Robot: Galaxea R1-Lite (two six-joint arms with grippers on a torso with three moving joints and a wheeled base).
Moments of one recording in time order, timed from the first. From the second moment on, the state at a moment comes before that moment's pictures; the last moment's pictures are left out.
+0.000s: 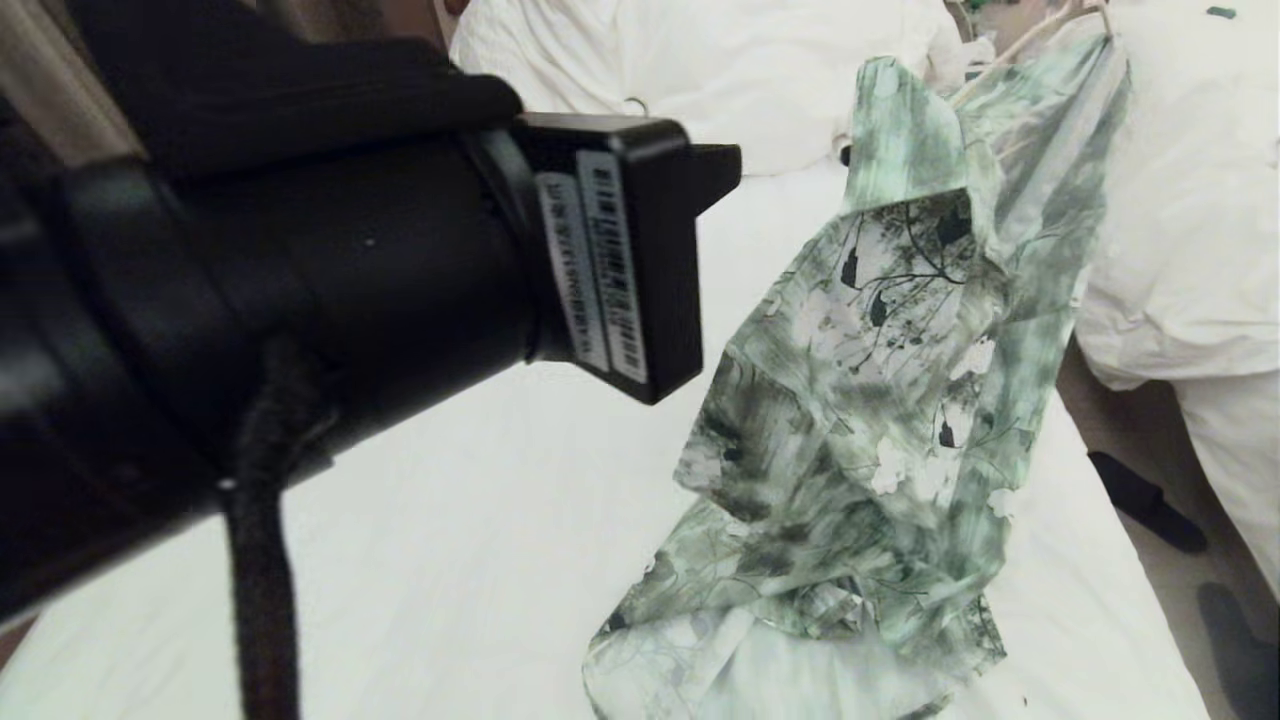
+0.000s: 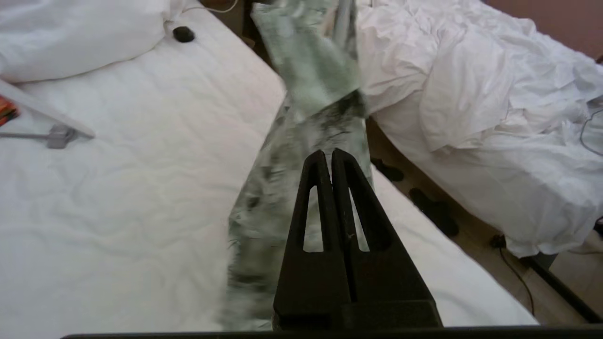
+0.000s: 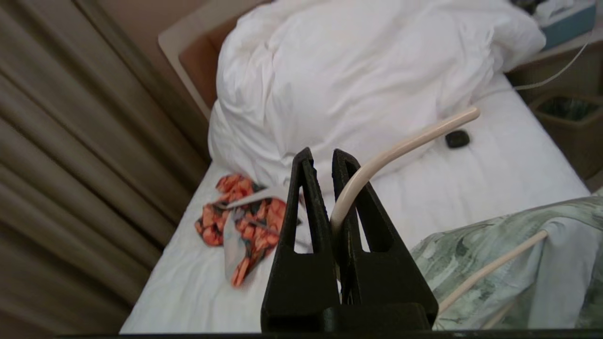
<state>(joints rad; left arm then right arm) -1.21 1.41 -1.16 -0.39 0.41 0.12 0.51 1.67 -1.97 -0.17 -0.37 0.23</state>
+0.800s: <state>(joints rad) -1.30 1.89 -1.45 -0.70 0.50 0.14 0.54 1.79 -1.97 -0.35 -0.55 0.20</state>
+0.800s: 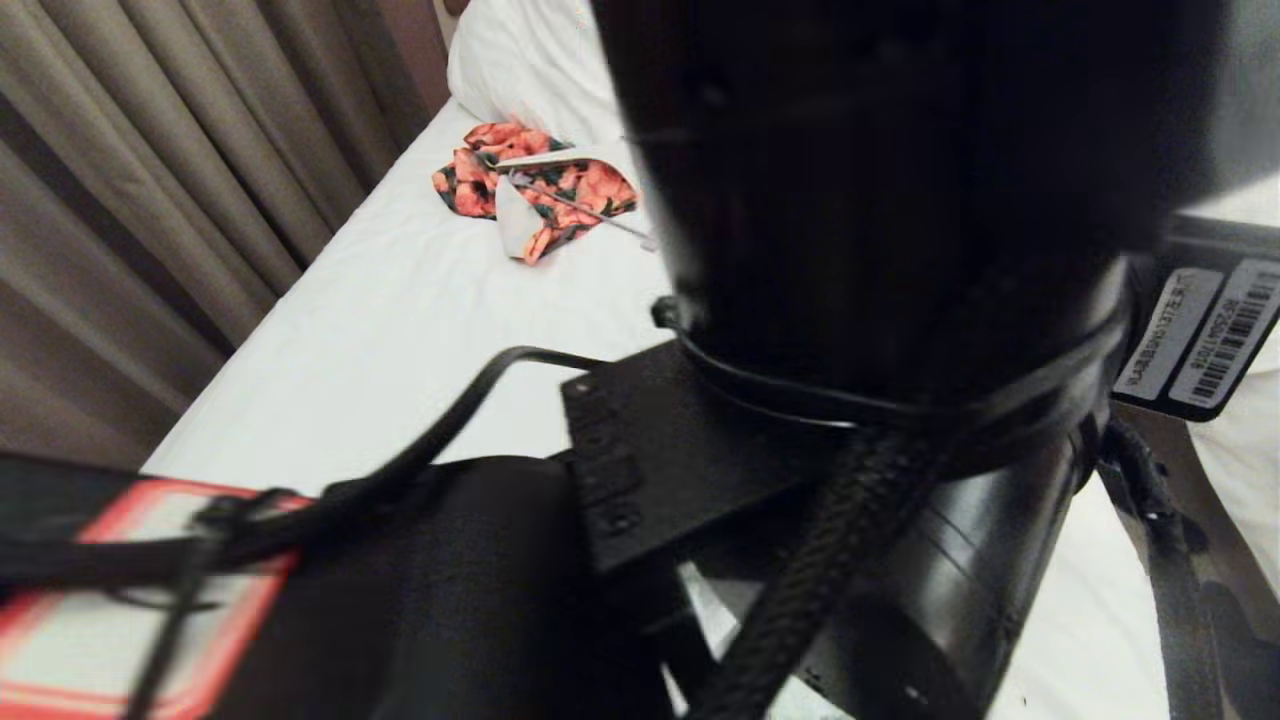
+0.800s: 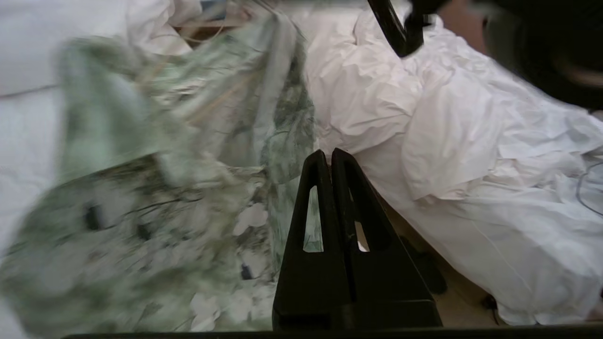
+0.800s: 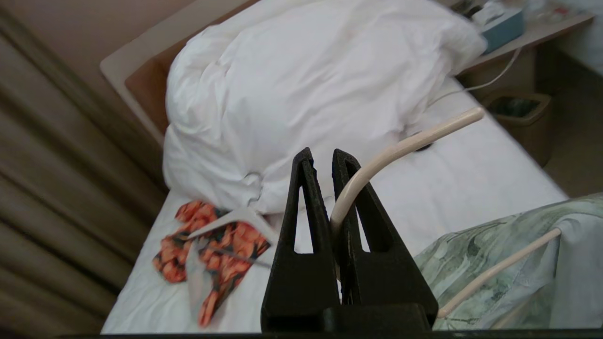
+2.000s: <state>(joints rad) -1.12 2.08 -1.07 -1.48 0.49 0.34 0.85 1.81 -1.99 -0.29 -0.46 0.26</state>
